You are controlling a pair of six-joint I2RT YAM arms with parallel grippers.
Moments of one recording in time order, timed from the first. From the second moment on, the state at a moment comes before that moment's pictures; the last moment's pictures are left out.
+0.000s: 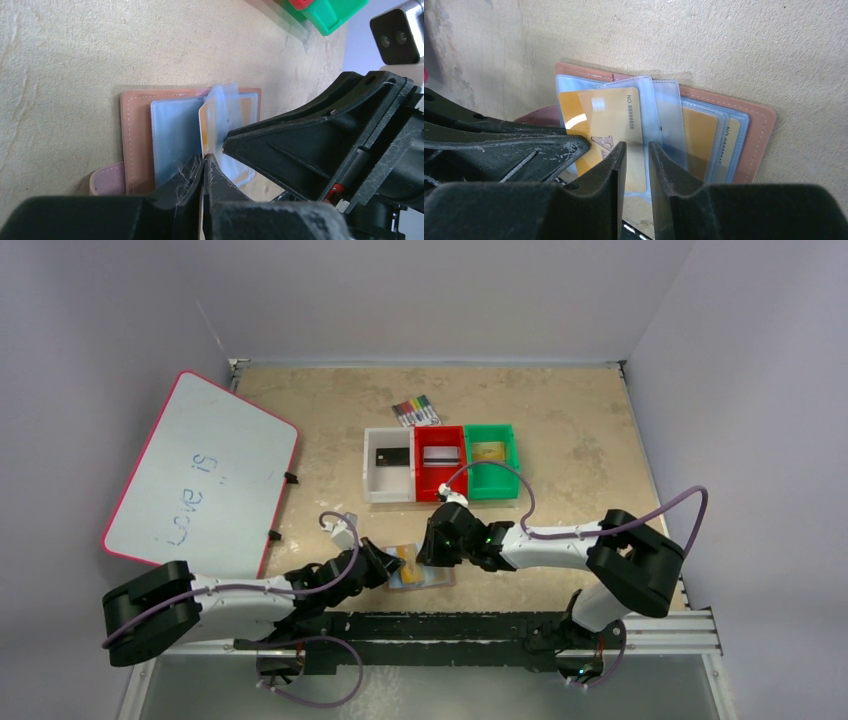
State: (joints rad) left arm -1.11 1.04 0.08 0.42 -0.40 -1.32; right arm 1.03 1.53 0.67 -0.01 0.07 0.99
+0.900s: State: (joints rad) left arm -1.11 0.75 0.36 -0.16 -0.50 -1.15; right arm 1.03 1.19 0.72 -0.31 0.28 0.96
